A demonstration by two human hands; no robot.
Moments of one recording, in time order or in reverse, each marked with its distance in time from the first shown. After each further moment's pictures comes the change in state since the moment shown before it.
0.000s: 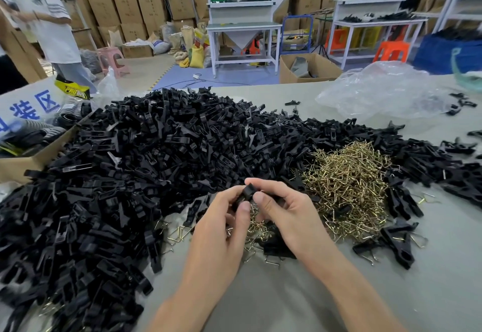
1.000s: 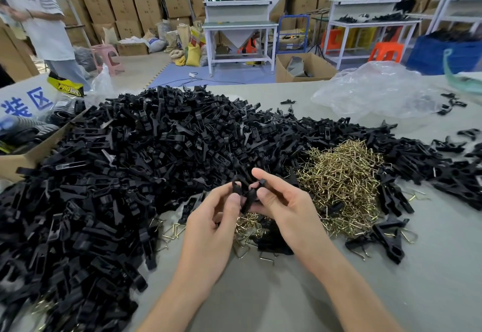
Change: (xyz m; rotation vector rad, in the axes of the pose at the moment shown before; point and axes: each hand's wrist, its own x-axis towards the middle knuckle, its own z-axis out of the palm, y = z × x) left_hand 0.005 0.006 -0.001 -0.304 -0.033 -0.273; right_hand 0.004 0.010 -0.003 0.123 0.055 0.007
